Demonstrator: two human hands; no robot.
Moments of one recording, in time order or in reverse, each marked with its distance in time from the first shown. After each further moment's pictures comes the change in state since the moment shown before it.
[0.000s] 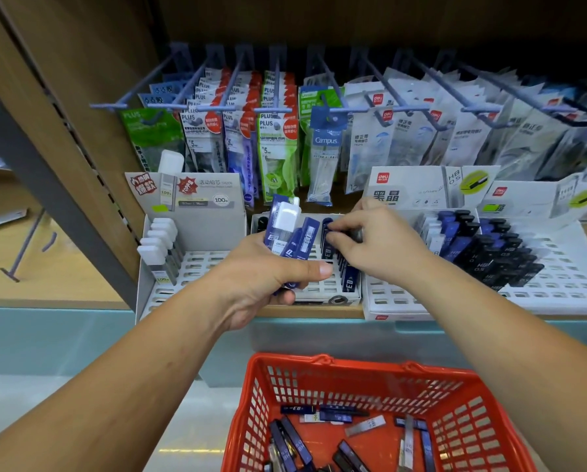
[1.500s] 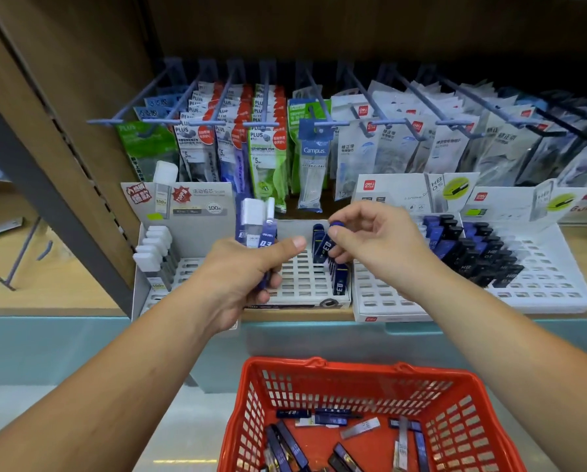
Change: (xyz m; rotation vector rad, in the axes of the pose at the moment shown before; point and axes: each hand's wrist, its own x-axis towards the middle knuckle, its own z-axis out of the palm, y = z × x) left_hand -0.007 0.008 -0.001 -0.071 0.208 0.025; right_hand -0.024 -0.011 -0.020 0.740 0.042 0.153
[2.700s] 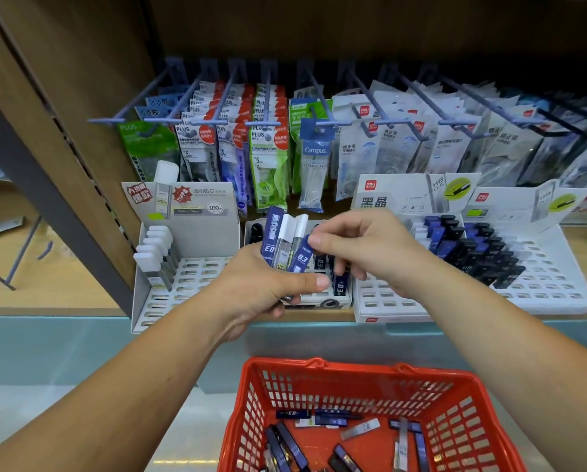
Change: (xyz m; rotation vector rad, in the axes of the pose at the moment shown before) left_hand 0.003 -0.016 0.006 0.162 -0.225 0.078; right_hand 0.003 -0.005 0.004 -0.024 -0.185 0.048
